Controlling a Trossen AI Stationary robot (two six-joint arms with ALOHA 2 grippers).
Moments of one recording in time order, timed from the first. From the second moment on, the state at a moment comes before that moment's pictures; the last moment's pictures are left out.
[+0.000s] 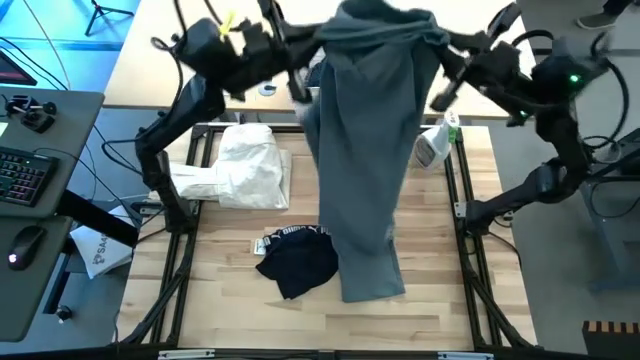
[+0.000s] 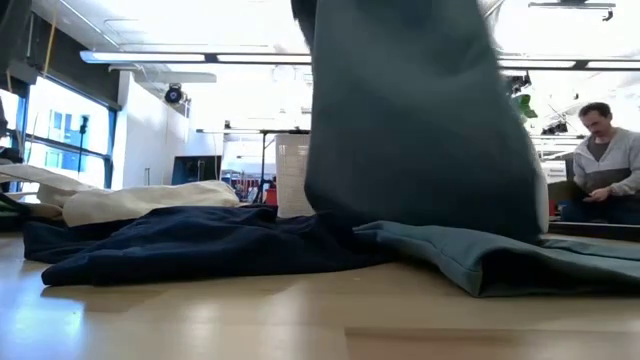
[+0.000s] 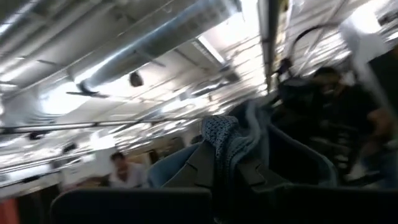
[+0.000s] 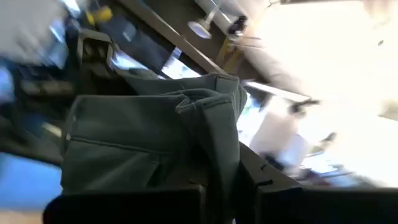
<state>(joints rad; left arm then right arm) 0.28 1.75 2.36 -0.10 0.07 0.38 -0.18 1.34 2.18 -0.48 0.29 -0.63</state>
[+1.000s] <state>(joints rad) 0.15 1.77 2.02 -0.81 0.38 0.15 -0.35 1.21 1.55 -1.13 -0.33 -0.25</state>
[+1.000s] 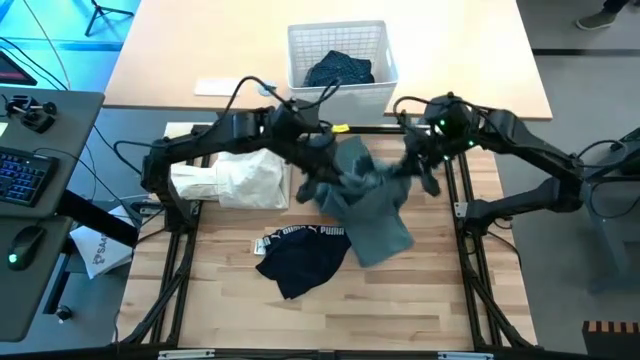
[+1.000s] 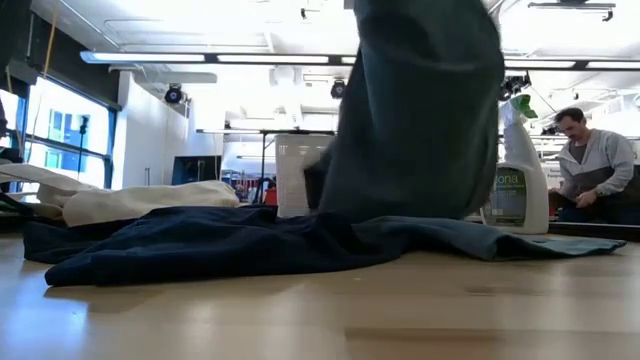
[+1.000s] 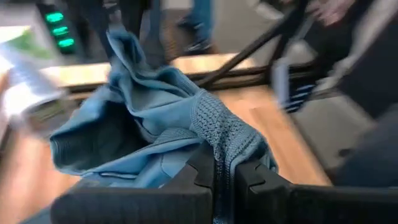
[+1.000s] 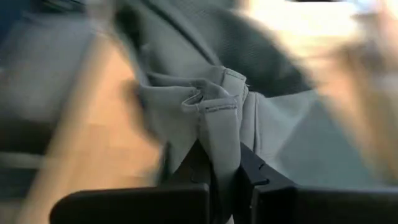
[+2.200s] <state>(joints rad) 0.19 1.74 2.24 0.12 0.57 -0.35 -0.26 1.18 1.94 -0.21 -0.72 0.23</state>
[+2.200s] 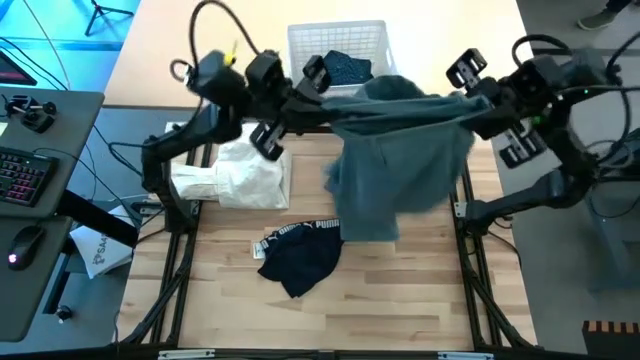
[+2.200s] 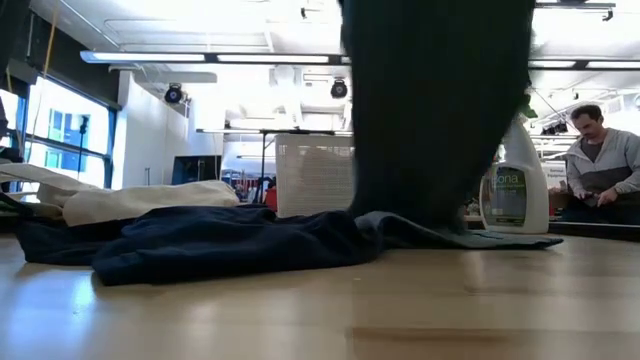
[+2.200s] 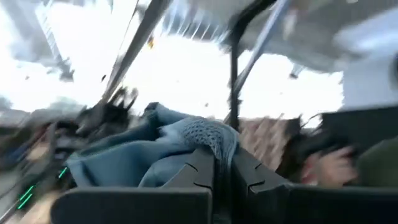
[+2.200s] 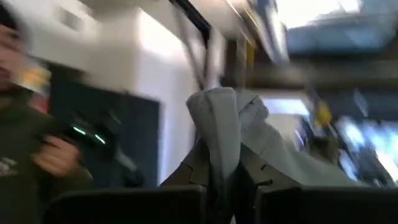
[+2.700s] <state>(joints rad) 0.38 1.74 2.33 -0.20 0.17 0.20 -0.39 1.24 1.94 -0.40 0.16 -0.51</state>
